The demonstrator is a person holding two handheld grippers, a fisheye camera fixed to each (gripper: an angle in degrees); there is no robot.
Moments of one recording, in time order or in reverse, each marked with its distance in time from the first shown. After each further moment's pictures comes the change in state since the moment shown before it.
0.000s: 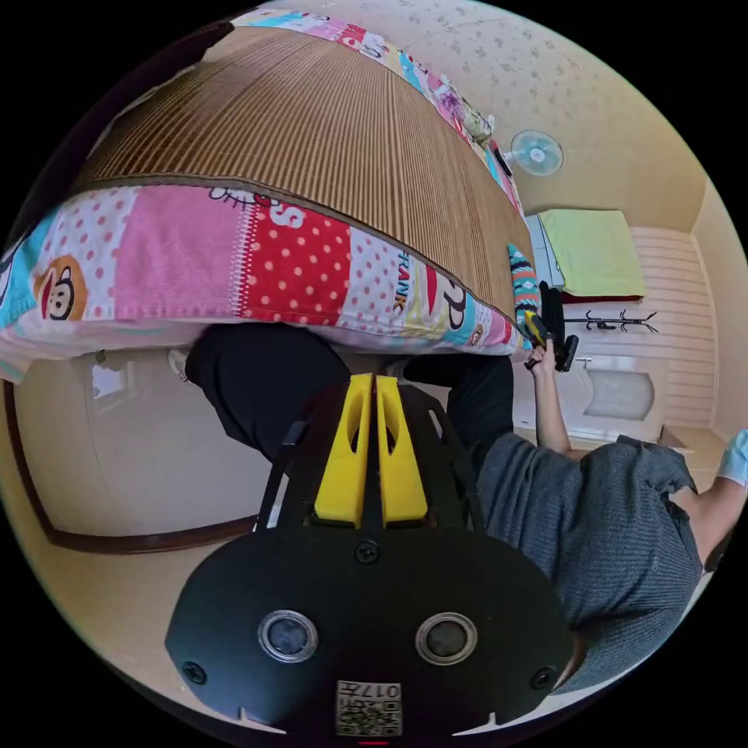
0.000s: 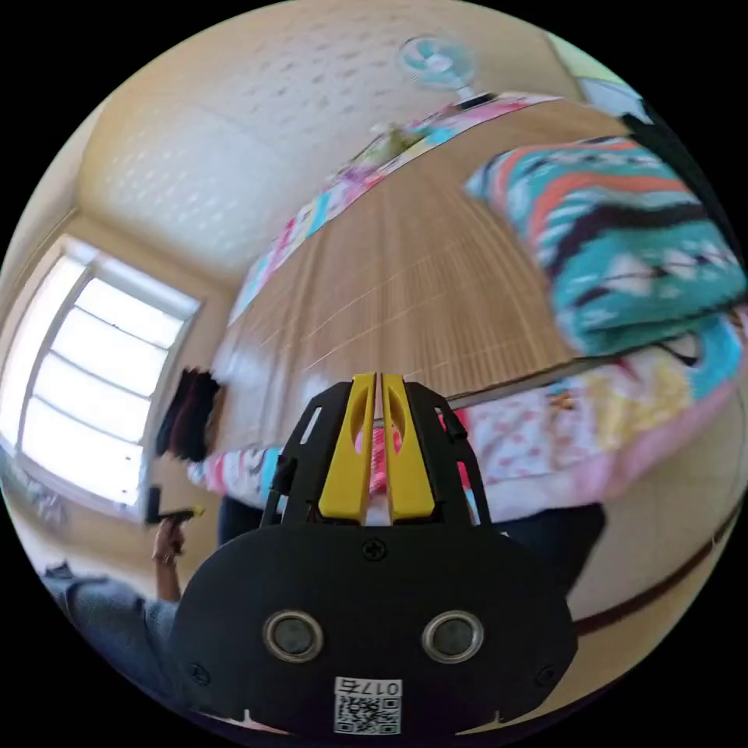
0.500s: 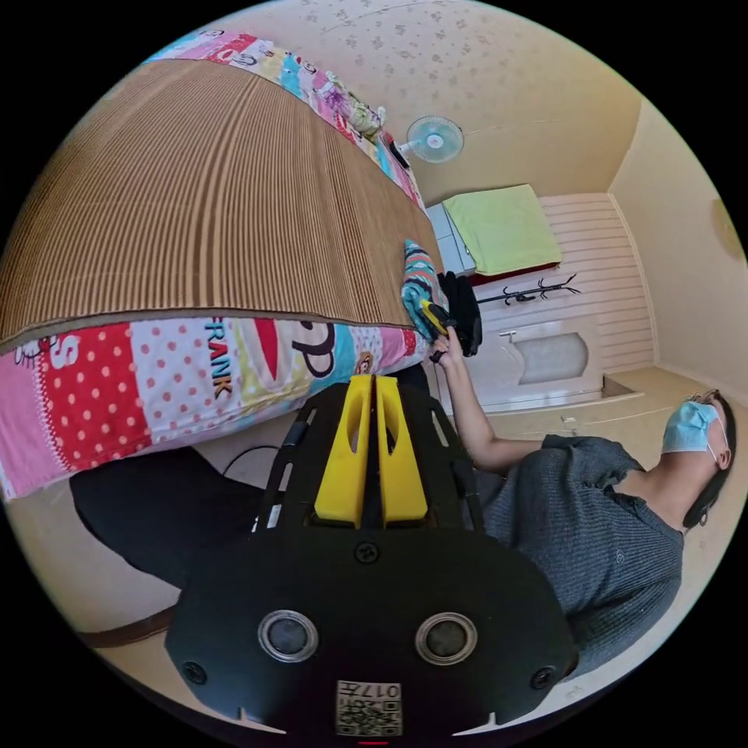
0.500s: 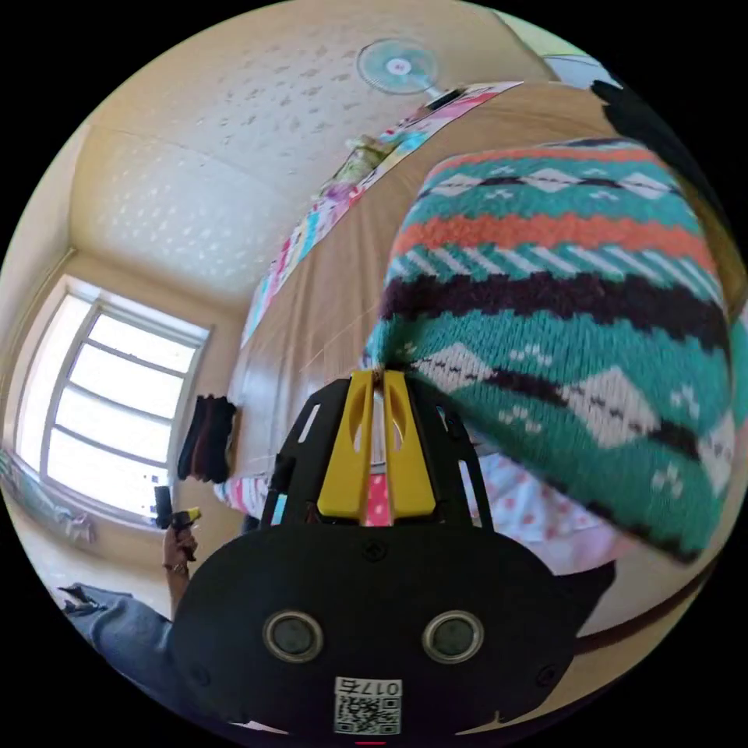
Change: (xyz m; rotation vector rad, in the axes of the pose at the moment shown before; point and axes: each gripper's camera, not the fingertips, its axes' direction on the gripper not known) left arm 0.125 -0.112 0.058 0.016 0.284 0.206; right arm -0.048 0.020 0.084 -0.233 -0.442 -0.107
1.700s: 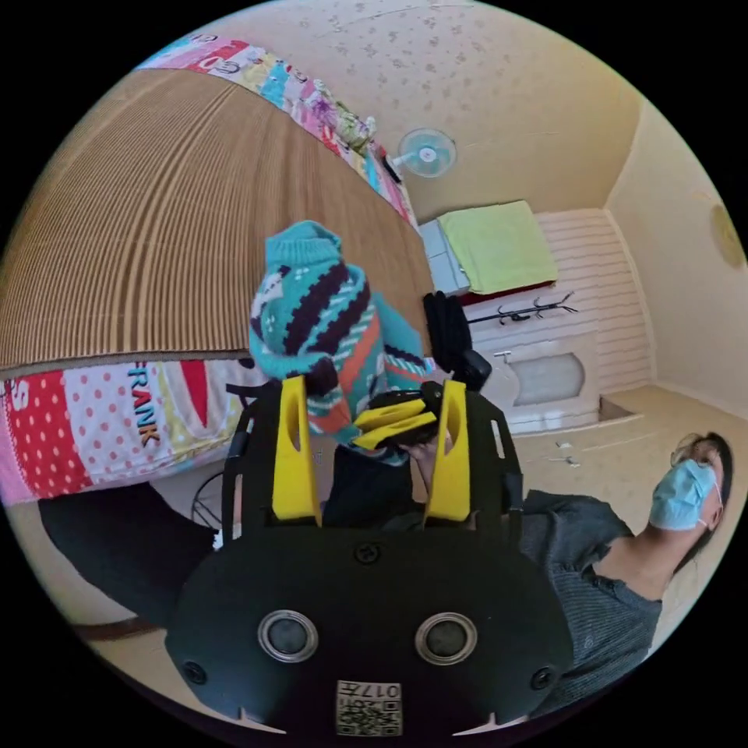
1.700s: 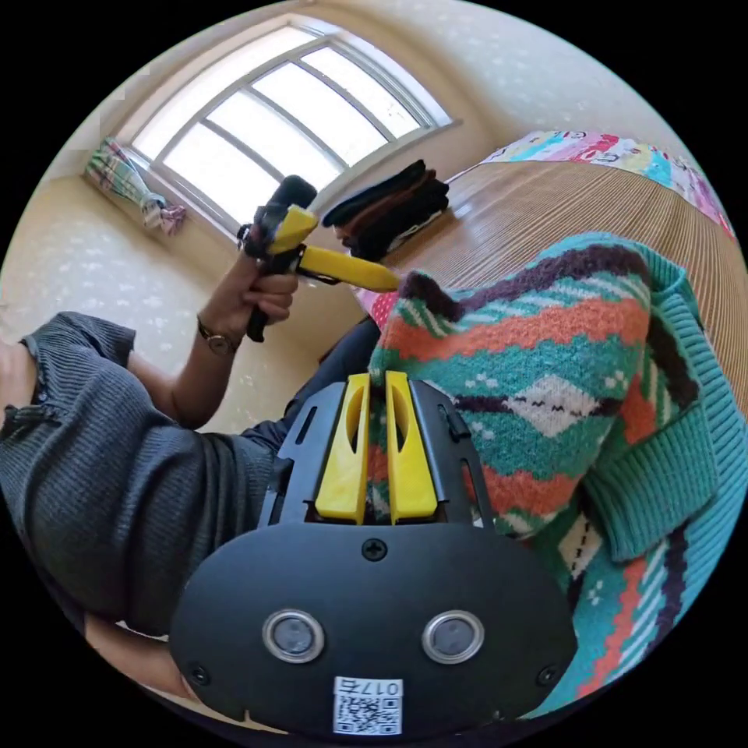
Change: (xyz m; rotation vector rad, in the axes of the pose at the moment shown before) left arm 0.023 -0.129 0.067 0.116 0.006 -0.089; right arm -0.173 0.146 0.097 -0.601 -0.278 -0.783
